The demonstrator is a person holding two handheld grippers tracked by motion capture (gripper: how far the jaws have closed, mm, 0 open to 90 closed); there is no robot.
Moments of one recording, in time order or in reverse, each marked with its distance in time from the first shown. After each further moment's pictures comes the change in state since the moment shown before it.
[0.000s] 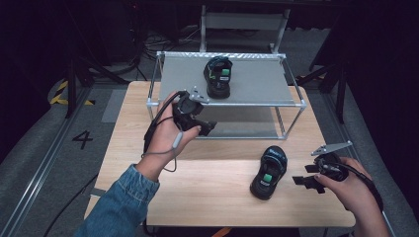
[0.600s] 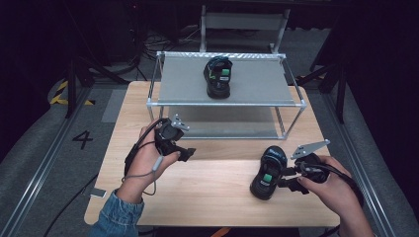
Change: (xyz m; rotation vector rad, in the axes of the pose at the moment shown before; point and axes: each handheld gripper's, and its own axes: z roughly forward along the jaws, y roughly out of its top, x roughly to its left) left arm 0.004 -0.076 0.008 0.164 -0.016 -0.055; right arm 0.045 0.027 0.010 0.000 0.146 -0.183
